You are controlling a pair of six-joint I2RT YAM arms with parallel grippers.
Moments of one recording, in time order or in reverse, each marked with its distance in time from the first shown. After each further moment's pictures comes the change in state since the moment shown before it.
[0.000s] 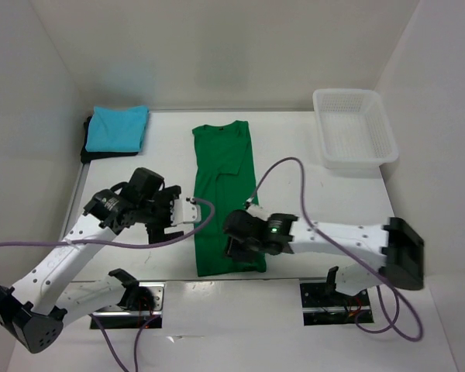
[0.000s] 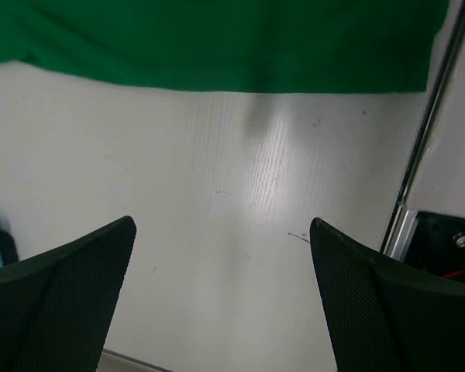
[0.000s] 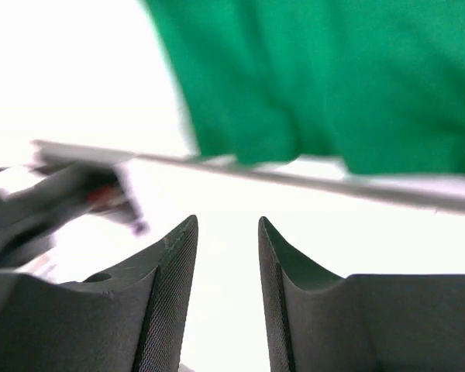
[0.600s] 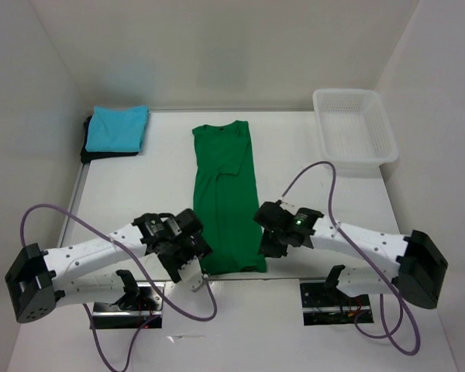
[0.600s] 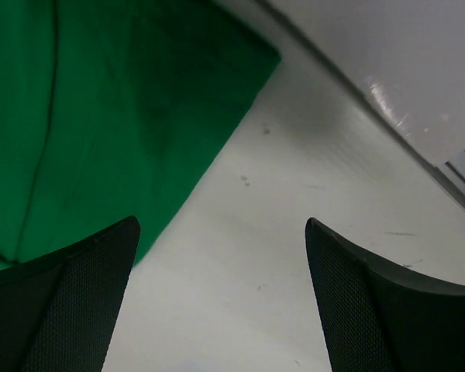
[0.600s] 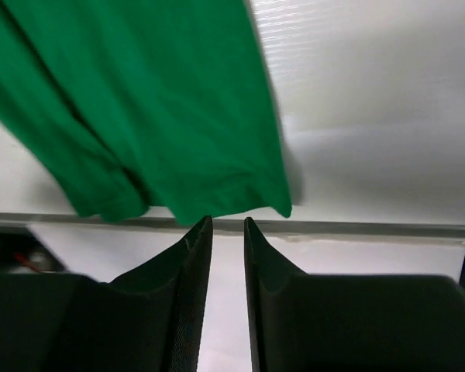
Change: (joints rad) left arm -0.372 0.110 -0.273 0.128 -0.054 0.618; right arm -0.254 -0.284 -0.240 -0.113 -0.038 -0.118
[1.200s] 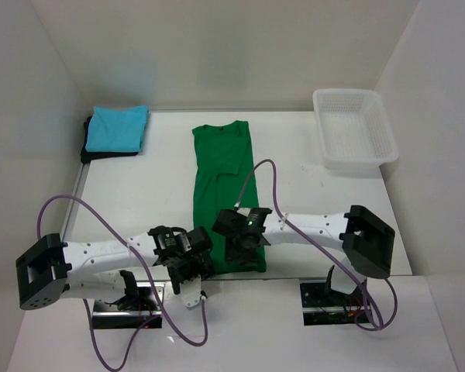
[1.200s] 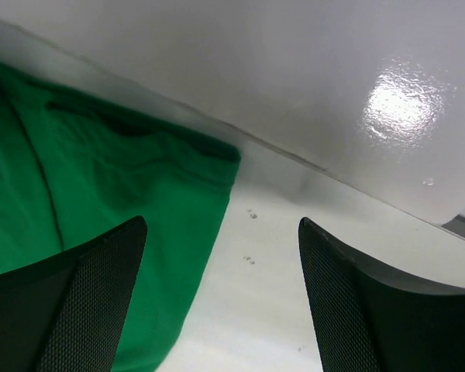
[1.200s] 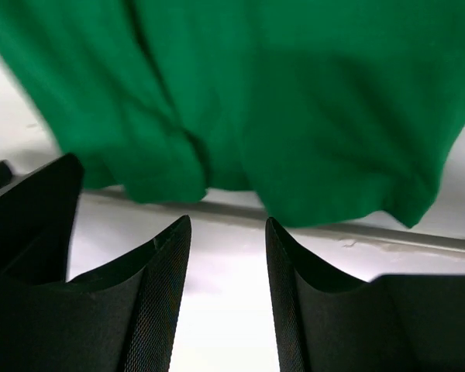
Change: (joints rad) left arm -0.204 0.094 -0.101 0.131 0.020 0.114; right arm 0.200 0.436 0.300 0.006 -0.041 -0.081
